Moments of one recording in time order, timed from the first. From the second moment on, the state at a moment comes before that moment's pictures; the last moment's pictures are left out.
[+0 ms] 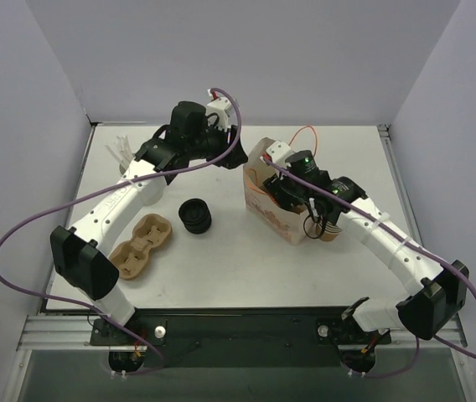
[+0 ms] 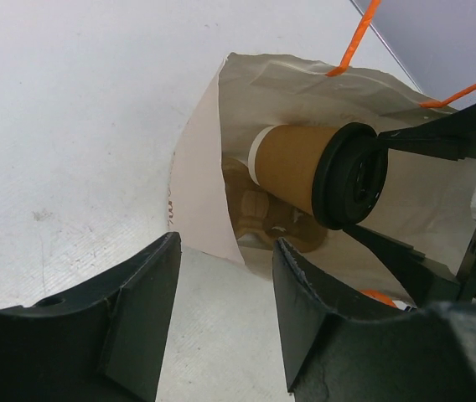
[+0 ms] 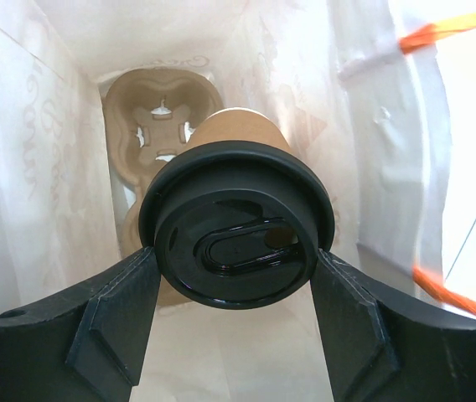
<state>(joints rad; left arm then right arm) -0.56 1.66 1.70 -0.52 0.30 -0.22 0.63 1.34 1.24 -0.65 0.30 -0.28</state>
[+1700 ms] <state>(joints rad) -0.87 0.89 0.69 0.11 -0.11 -0.11 0.91 1.22 1.04 -0.65 0.41 -0.47</state>
